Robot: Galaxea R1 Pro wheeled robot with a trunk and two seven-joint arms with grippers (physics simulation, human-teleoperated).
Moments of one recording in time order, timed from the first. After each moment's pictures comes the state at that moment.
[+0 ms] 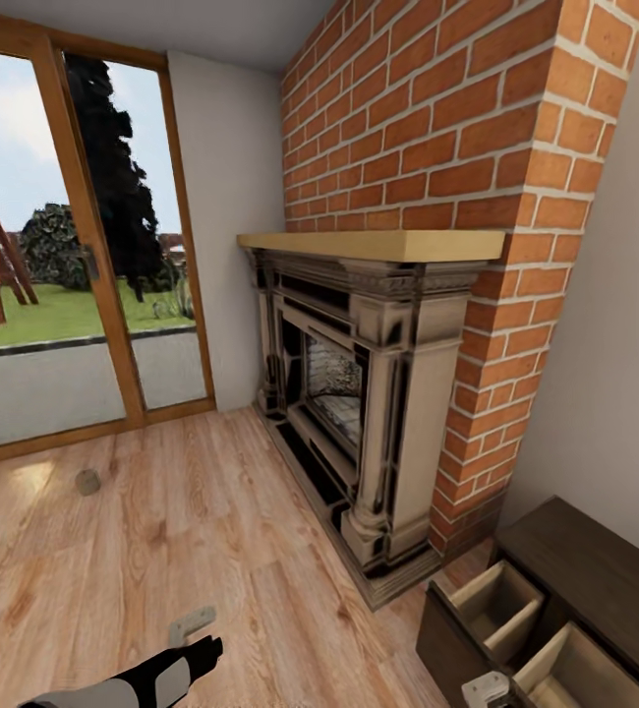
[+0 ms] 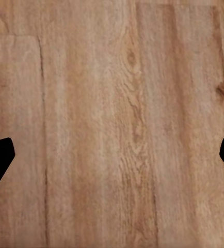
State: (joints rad) left arm -0.64 -0.02 -0.38 0.04 0.80 -0.02 0.09; right arm -0.50 -0.05 0.74 -0.04 -0.45 0.21 -0.06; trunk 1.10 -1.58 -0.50
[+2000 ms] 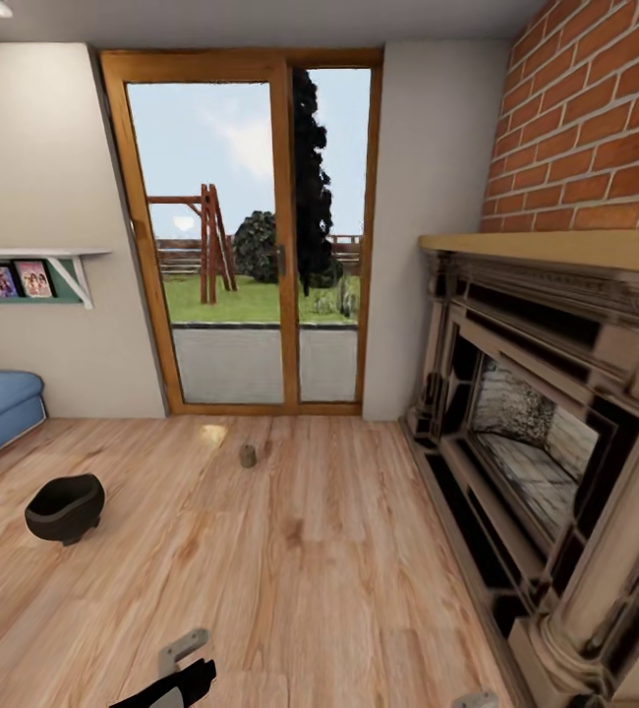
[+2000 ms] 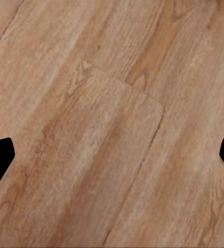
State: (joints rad) left arm -0.58 -0.02 -0.37 0.04 0.85 -0.08 0.09; right arm -0.48 -0.03 0.74 -0.04 -0.45 0.20 -0.01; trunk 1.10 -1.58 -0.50
